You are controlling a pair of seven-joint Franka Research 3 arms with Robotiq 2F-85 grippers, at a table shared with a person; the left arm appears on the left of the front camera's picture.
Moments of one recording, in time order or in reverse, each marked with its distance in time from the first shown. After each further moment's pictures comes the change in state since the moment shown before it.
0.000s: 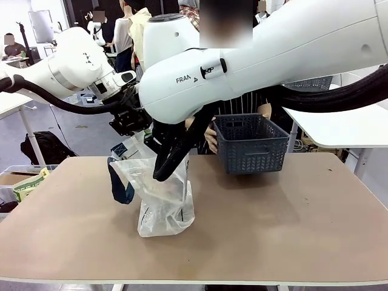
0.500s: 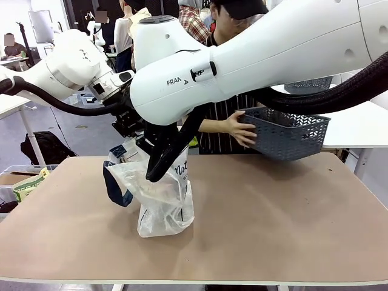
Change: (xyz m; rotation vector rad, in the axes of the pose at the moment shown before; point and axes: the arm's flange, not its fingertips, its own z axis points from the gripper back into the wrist) left arm -0.006 -0.003 -0.002 -0.105 0.059 -0.096; right arm 0.001 0.015 -0.001 0.012 -0.007 0.060
